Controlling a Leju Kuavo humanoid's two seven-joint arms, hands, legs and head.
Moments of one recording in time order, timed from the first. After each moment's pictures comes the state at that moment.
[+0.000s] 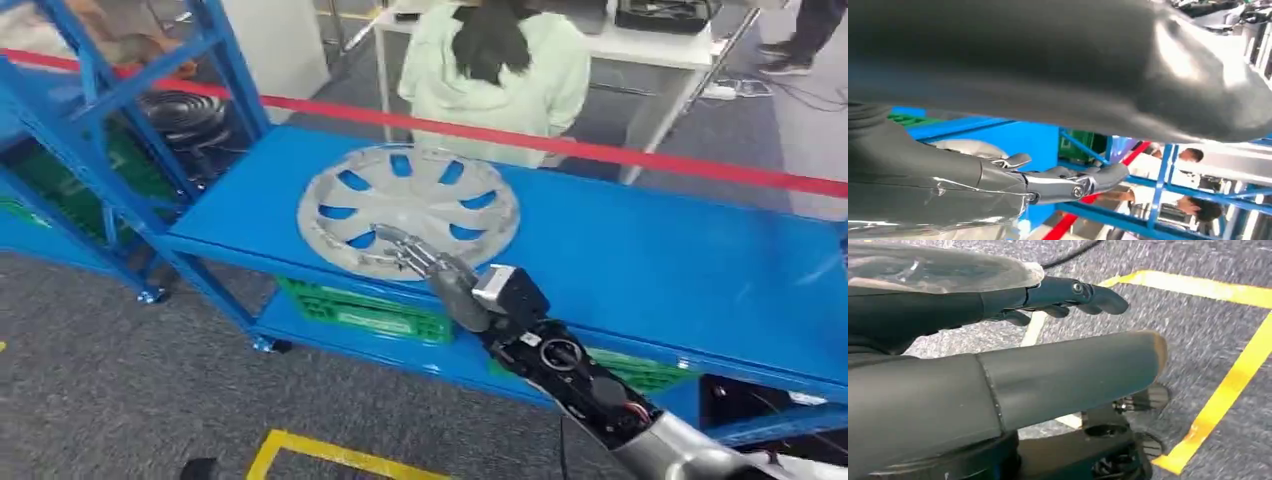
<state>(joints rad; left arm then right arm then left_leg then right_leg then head) -0.22 0.06 -0.96 -0.24 0.99 0.20 -0.08 -0.24 -0.04 0.57 -1.50 -0.31 0.07 -0.47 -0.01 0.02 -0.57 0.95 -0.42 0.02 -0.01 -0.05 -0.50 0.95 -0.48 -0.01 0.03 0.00</state>
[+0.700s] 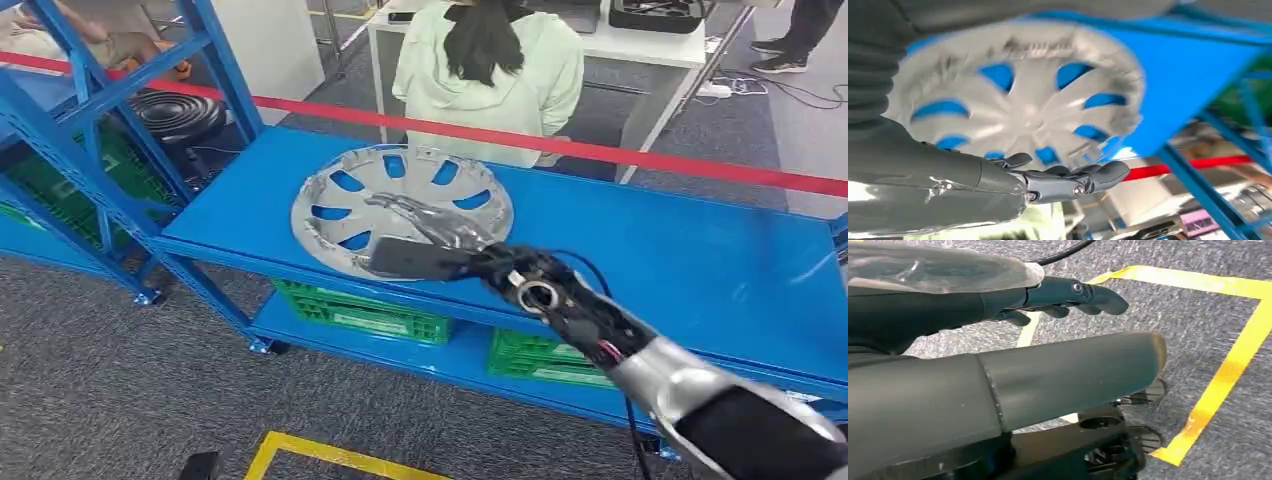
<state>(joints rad) -0.24 0.06 -0.96 -0.24 0.97 0.18 -0.06 -0.60 -0.09 0.66 -1.28 0.28 0.08 -0.09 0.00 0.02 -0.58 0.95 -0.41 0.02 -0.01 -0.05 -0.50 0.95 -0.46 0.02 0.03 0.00</state>
